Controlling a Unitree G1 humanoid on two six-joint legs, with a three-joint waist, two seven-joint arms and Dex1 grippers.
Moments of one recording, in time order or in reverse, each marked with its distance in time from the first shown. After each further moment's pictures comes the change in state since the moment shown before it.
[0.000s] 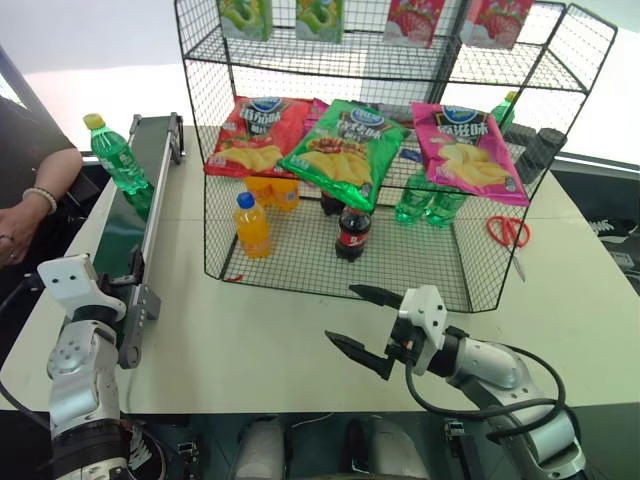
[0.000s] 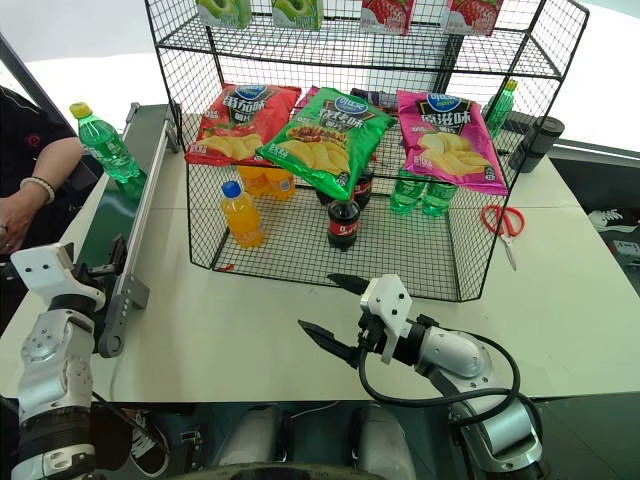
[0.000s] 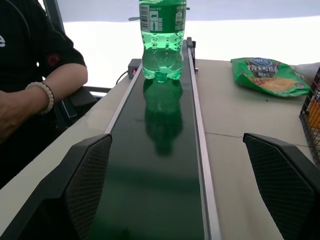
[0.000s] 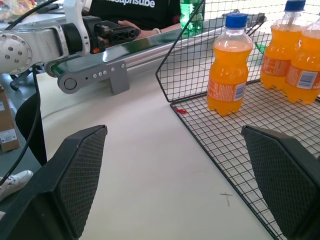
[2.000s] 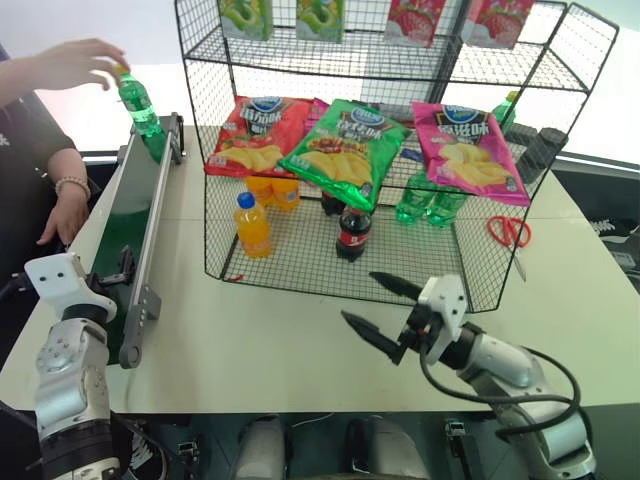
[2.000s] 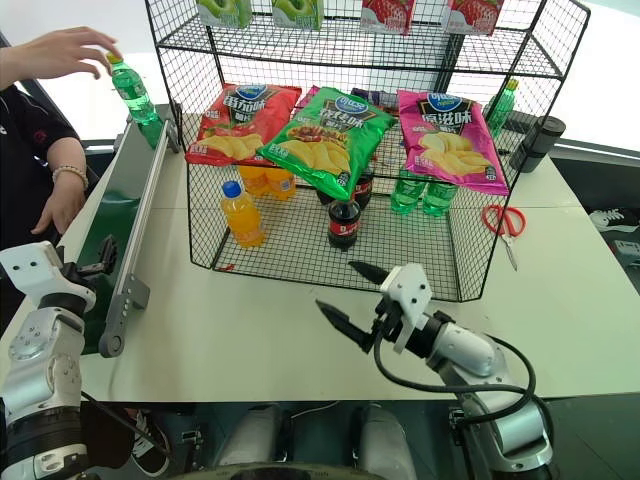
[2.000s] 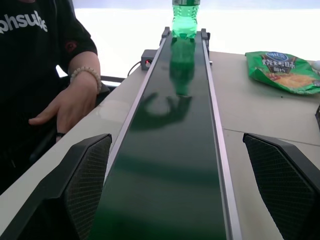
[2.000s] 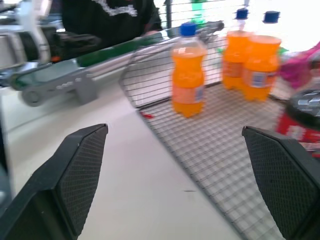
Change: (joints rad) left arm -0.001 0.019 0.037 -0.049 -0.023 0.112 0.025; right arm 0.045 0.009 -0.048 -0.003 0.037 -0.004 -0.069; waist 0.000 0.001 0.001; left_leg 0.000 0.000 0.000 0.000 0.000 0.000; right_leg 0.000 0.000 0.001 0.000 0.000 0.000
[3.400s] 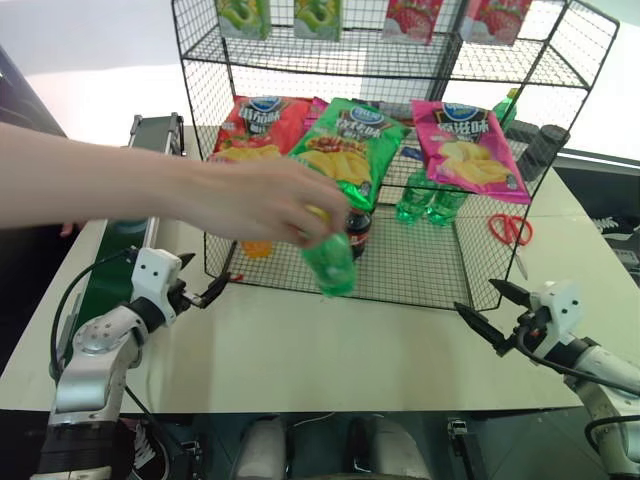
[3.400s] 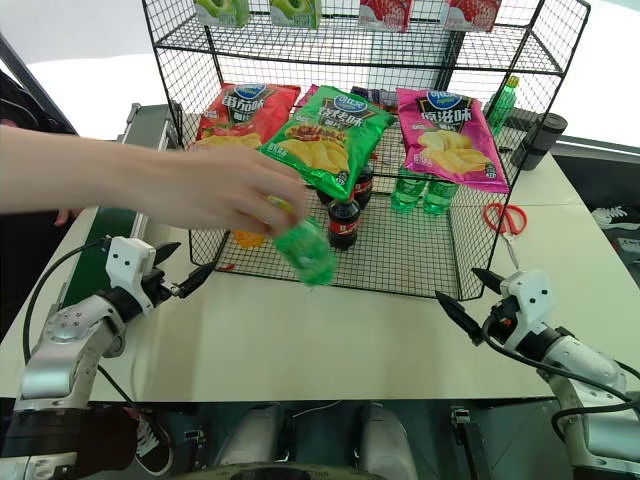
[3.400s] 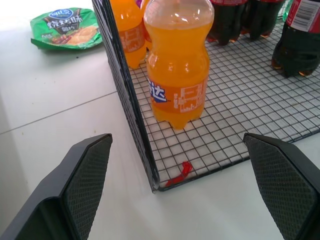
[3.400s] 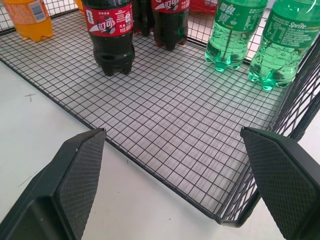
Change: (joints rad) left arm 0.068 0.142 -0.310 -0.148 0.046 0.104 -0.451; right arm 0.065 -0.157 -0.464 0.412 0.020 -0.151 0.124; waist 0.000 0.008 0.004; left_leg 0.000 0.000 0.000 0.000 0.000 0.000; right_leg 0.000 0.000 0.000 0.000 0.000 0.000
